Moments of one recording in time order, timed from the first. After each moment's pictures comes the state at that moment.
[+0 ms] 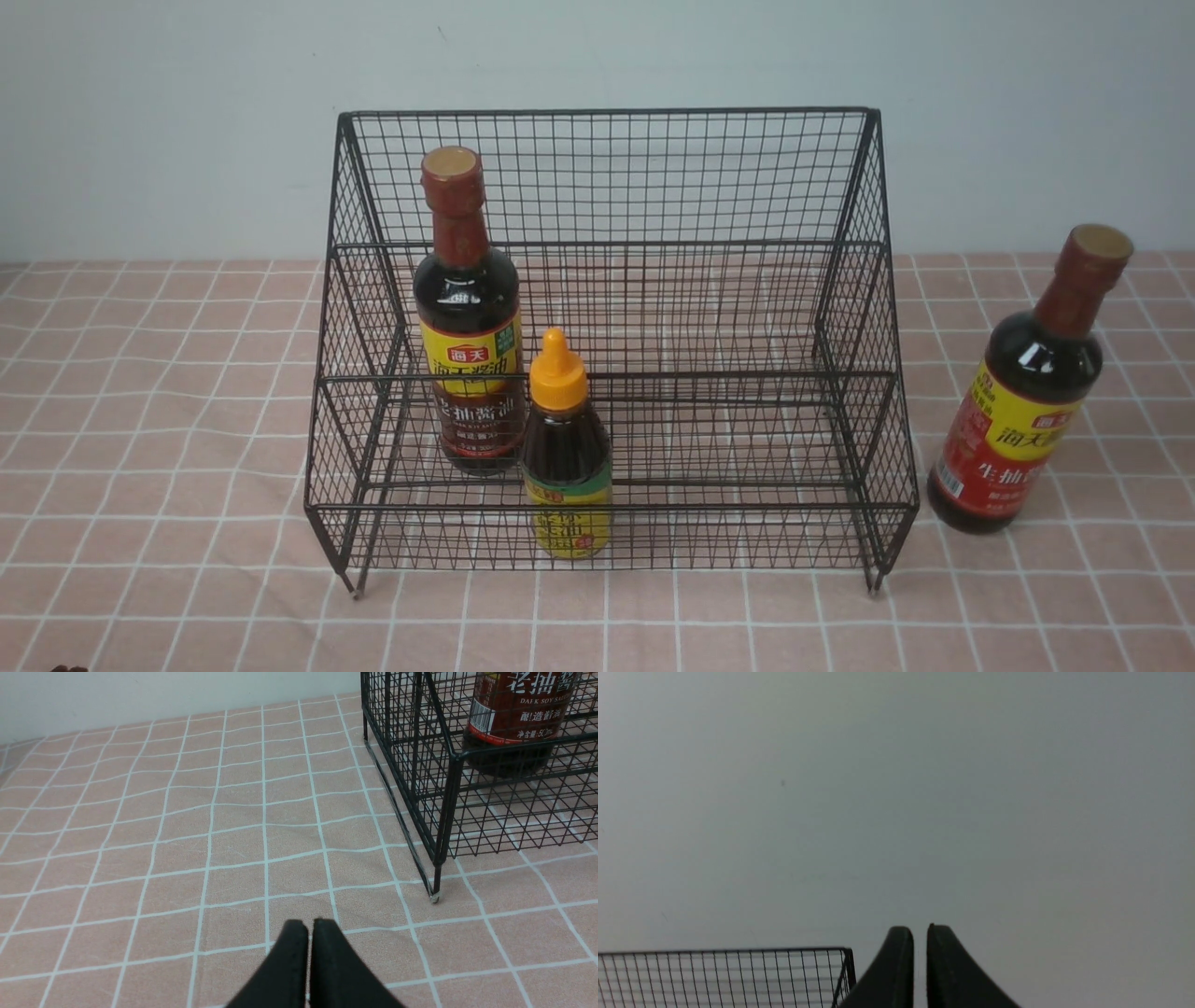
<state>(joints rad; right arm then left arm) 0.03 0.69 -0.46 -0.26 -0.22 0.41 -0.06 -0.01 0.03 -0.01 0.38 0.10</state>
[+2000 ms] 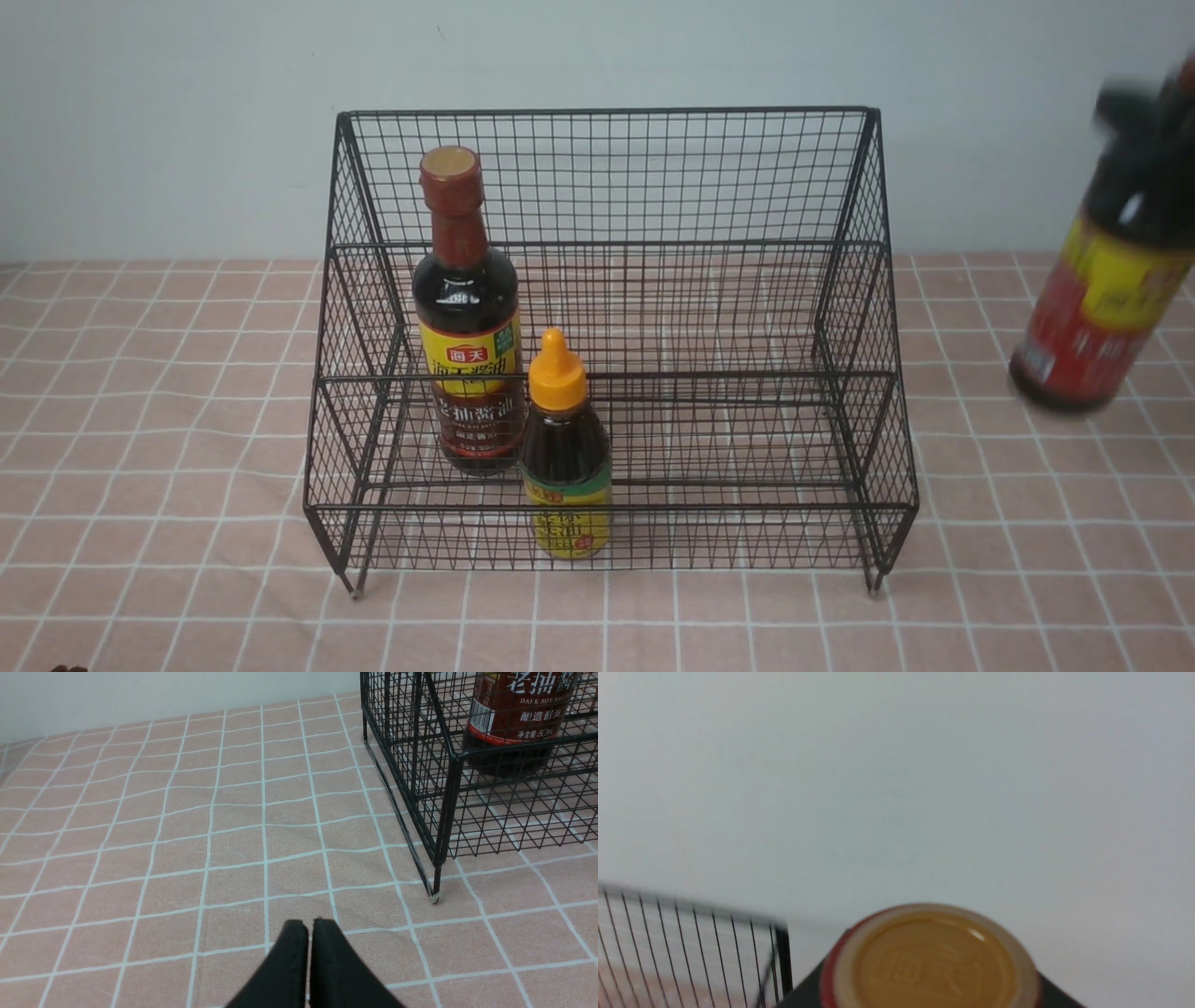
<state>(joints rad) 0.02 1.20 -0.93 -0.66 -0.14 0.62 -0.06 -0.01 0.03 -0.01 0.38 0.10</state>
